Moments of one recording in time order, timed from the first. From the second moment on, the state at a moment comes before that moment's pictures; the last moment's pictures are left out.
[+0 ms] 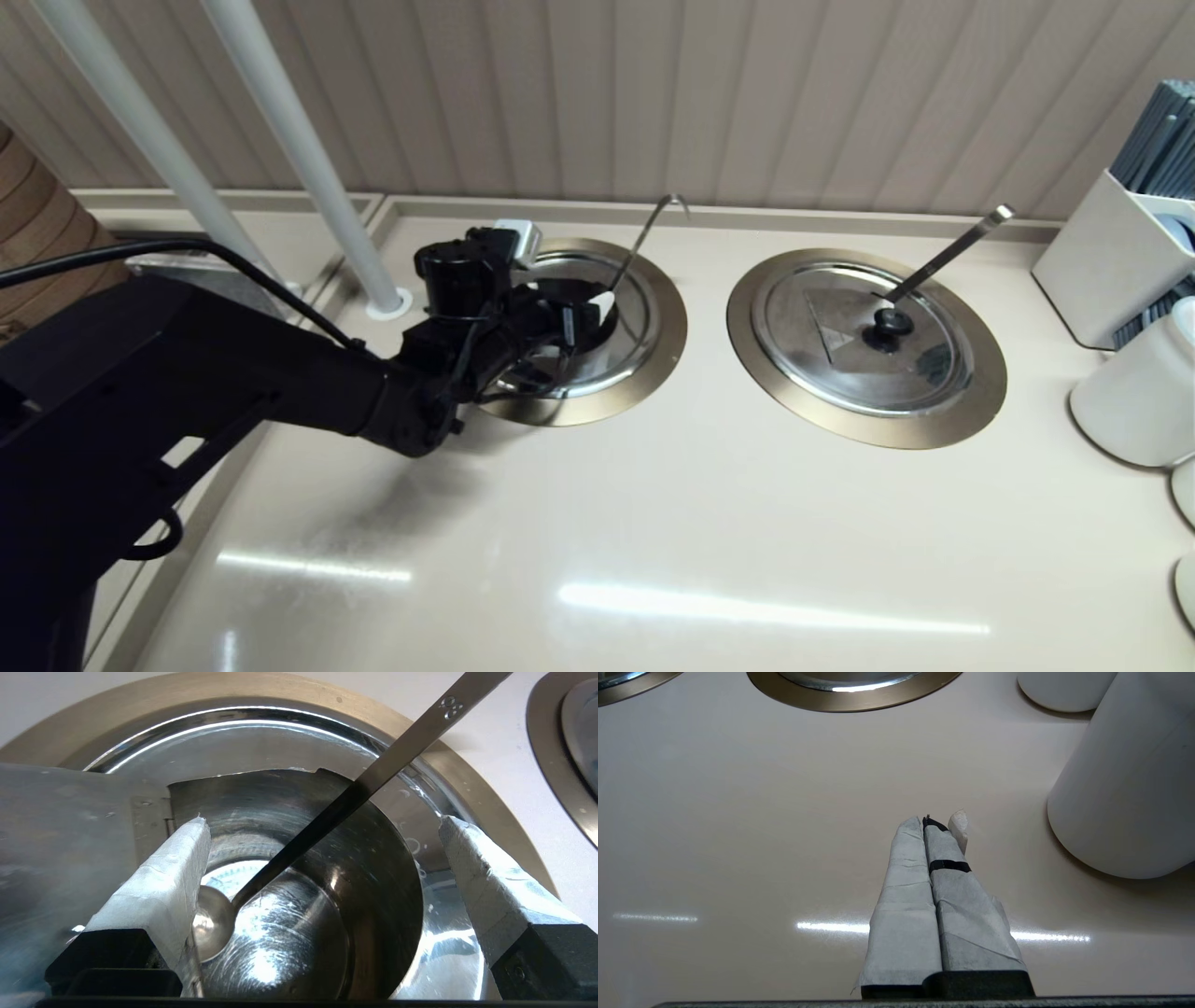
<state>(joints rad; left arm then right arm) -0.48 2.15 -1.35 -0.80 0.02 -0.06 0.00 0.00 0.00 -0.01 -0.02 0.02</state>
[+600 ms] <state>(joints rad) -0.37 1.92 -1.29 -0.70 0.30 -0.23 0.00 0.00 0.00 -0.01 -0.02 0.02</state>
